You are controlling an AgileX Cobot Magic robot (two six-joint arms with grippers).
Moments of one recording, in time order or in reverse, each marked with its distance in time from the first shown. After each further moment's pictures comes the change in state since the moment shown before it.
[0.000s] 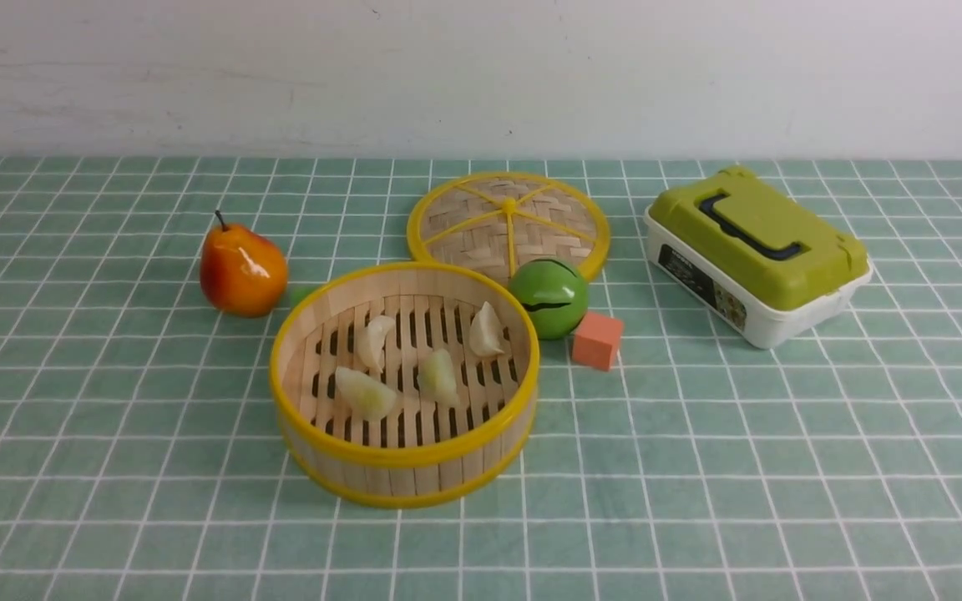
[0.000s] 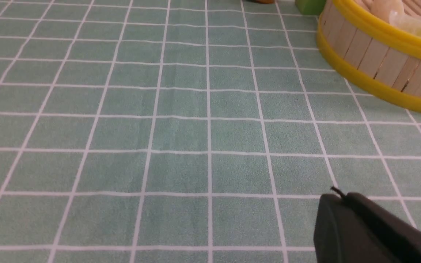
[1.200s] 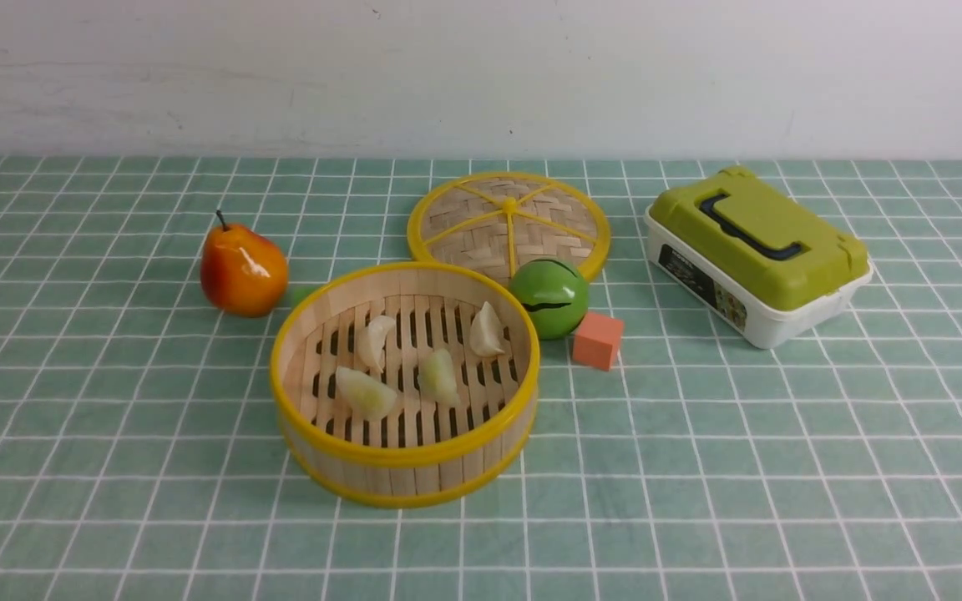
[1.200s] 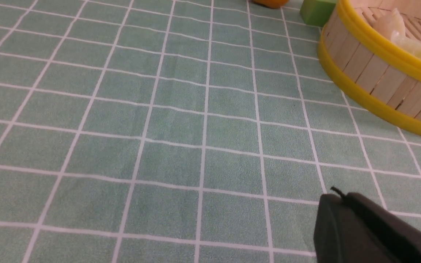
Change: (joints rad) right arm 0.000 0.000 0.000 0.000 0.000 0.000; left arm 0.000 0.000 0.001 0.000 -0.005 -0.102
